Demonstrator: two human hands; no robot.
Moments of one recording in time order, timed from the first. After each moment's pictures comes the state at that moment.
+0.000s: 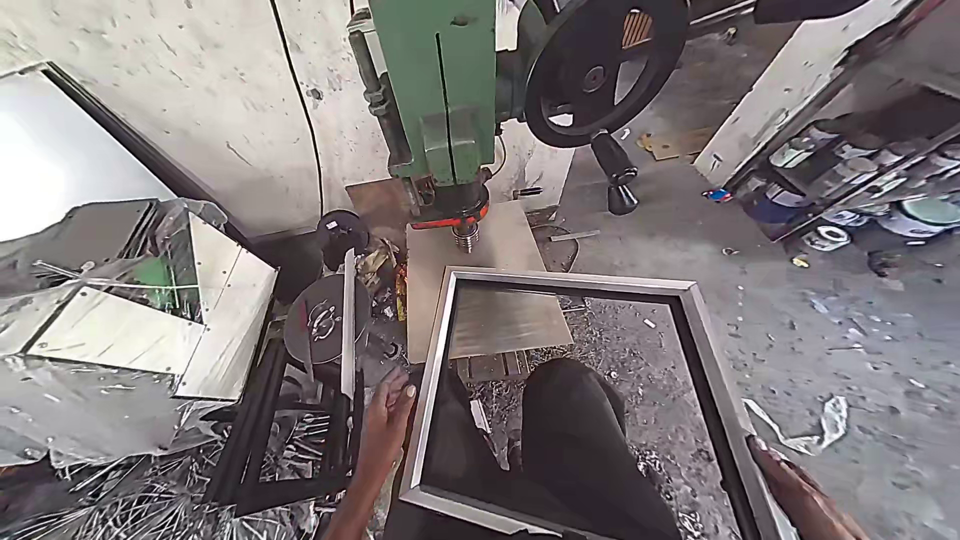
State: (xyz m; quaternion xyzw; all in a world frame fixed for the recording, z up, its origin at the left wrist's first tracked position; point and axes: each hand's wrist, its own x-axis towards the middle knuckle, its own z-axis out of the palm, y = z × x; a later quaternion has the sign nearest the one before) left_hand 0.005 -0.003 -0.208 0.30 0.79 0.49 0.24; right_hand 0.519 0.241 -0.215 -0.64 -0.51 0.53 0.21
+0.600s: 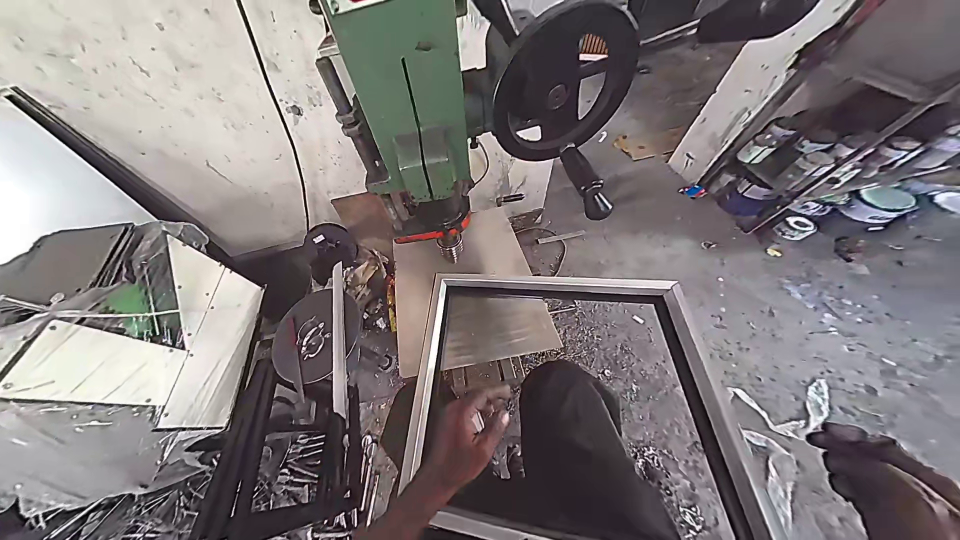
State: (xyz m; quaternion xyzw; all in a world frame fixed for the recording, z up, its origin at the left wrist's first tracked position) left_hand 0.090 0.082 -0.175 0.53 0.59 0.50 0.35; right_hand 0.529 0.248 -0.149 -0.55 -0.54 0.49 0.42
